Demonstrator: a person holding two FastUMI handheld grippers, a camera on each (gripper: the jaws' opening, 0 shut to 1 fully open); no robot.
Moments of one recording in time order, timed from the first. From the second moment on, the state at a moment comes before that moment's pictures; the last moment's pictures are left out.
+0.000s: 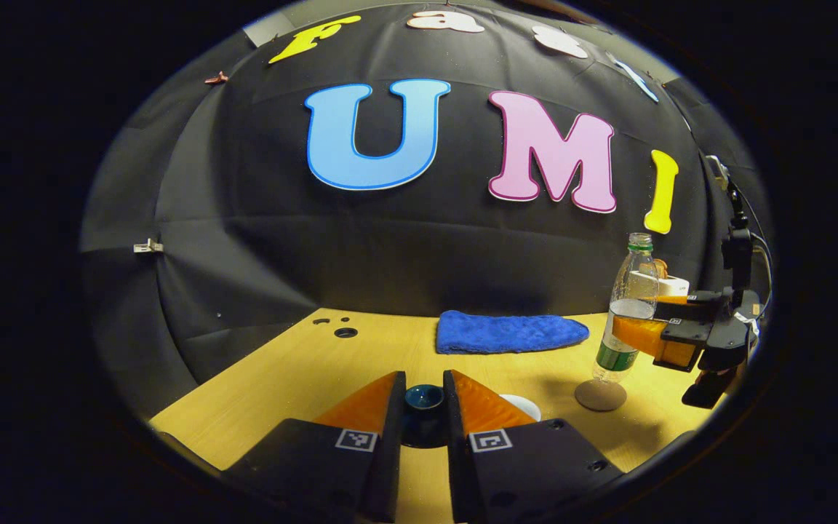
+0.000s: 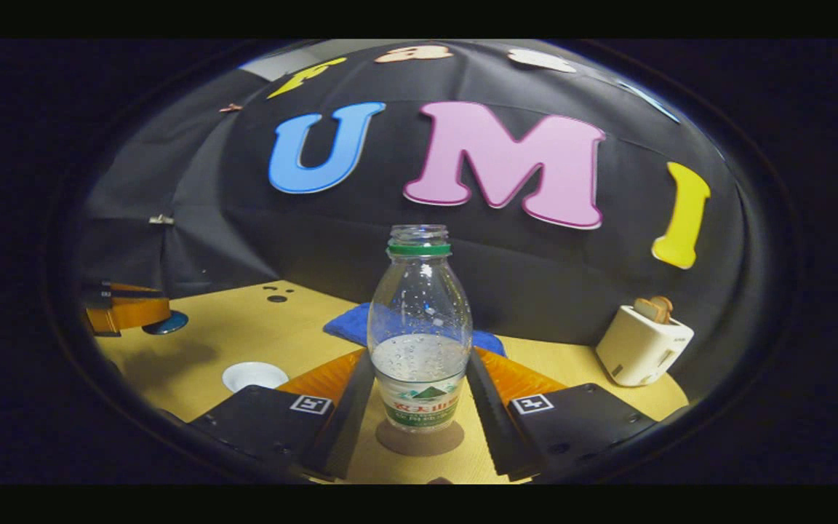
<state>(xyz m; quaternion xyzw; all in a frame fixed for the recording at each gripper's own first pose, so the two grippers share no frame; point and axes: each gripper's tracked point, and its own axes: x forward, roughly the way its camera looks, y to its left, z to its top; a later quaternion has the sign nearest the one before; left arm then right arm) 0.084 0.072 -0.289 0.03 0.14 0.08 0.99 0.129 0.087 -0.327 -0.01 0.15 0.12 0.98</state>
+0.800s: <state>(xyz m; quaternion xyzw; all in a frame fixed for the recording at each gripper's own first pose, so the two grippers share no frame) 0.090 0.051 -0.294 0.02 0.14 0.06 0.99 0.126 0.080 -0.364 0.07 0.20 0.10 0.97</state>
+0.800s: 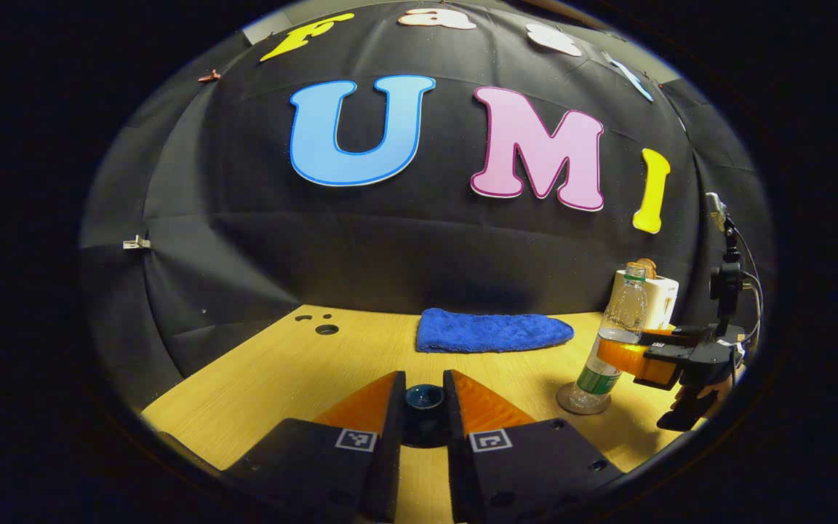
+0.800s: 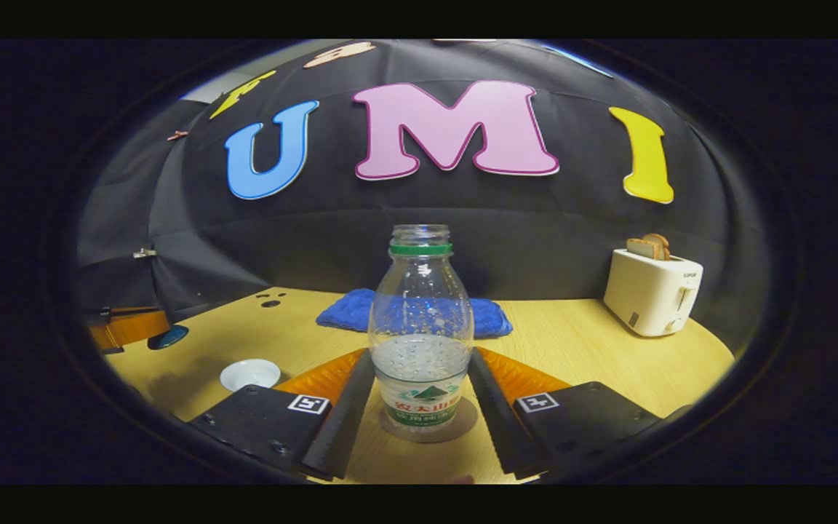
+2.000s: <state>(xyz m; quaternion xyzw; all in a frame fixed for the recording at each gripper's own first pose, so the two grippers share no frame) 0.132 0.010 -0.350 0.00 0.17 0.02 0.99 0.064 0.044 -0.370 0.06 0.24 0.10 0.96</state>
